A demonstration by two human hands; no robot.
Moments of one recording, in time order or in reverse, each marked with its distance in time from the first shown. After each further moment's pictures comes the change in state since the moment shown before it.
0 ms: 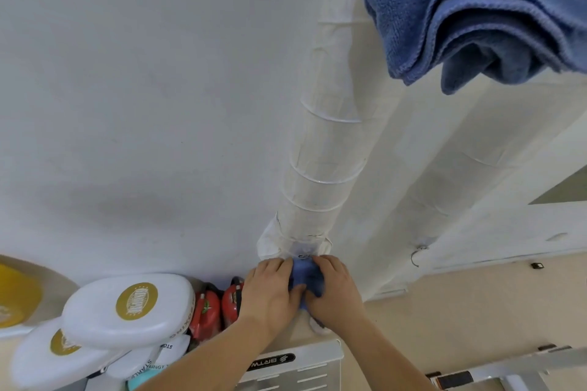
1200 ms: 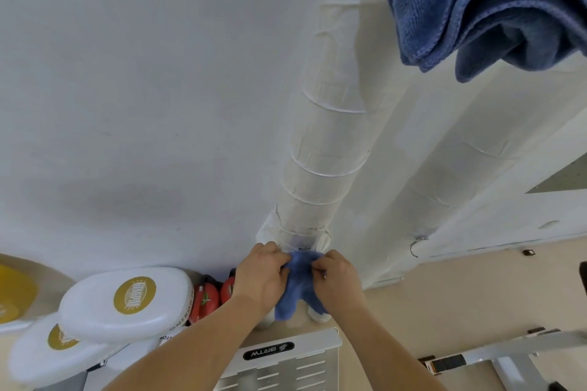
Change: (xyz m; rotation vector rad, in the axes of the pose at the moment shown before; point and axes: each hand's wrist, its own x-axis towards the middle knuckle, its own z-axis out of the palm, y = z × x) left_hand 0.021 -0.015 -0.016 -0.025 -0.089 0.036; right_hand 0.011 -0.001 0.002 -0.089 0.063 0.035
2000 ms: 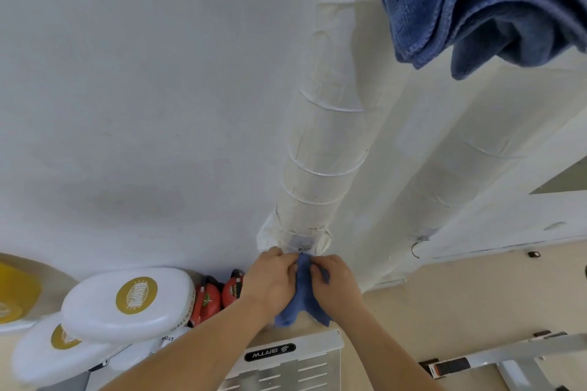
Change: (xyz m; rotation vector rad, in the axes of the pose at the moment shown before) left_hand -0.003 0.016 0.004 -0.148 -0.038 -0.035; right_hand -0.004 -0.002 0.001 0.216 -0.076 0.088
